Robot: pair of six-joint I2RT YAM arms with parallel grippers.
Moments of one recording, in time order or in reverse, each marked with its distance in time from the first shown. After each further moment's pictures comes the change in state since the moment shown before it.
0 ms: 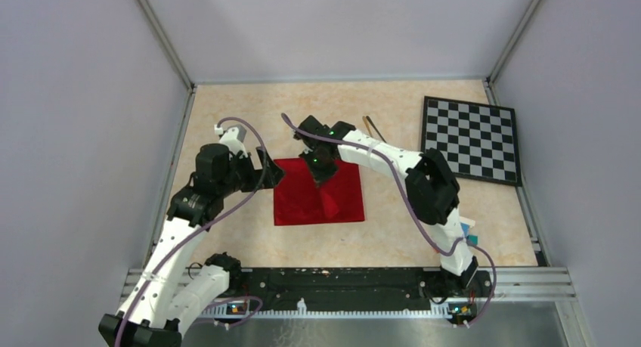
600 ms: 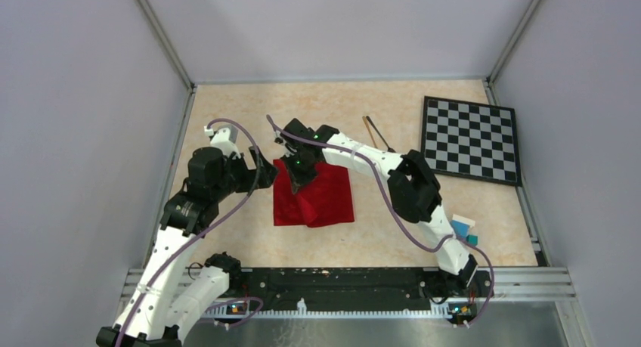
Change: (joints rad) left arm 0.001 -0.079 0.028 -0.033 -0.102 0.003; right arm 0.062 0.156 0.177 0.055 -0.219 0.077
